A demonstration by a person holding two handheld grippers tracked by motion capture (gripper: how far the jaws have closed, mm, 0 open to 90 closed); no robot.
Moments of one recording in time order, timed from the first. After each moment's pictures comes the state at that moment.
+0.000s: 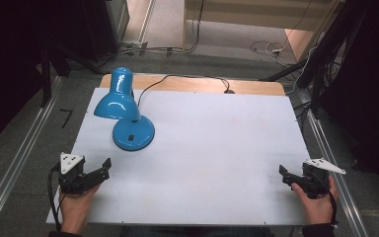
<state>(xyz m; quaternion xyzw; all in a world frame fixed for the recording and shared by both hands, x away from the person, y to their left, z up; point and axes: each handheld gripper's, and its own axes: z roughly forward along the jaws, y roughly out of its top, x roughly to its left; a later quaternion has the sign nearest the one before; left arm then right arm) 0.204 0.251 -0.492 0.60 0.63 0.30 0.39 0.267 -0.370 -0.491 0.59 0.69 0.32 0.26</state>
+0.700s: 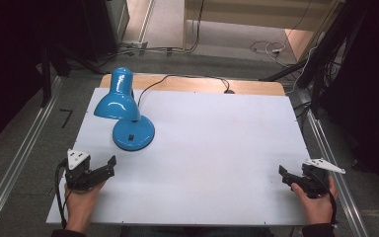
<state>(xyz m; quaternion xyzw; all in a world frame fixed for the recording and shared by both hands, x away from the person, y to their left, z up) 0.215 0.242 -0.493 0.61 0.63 0.29 0.39 0.268 -0.370 -0.492 0.59 0.69 0.32 0.25</state>
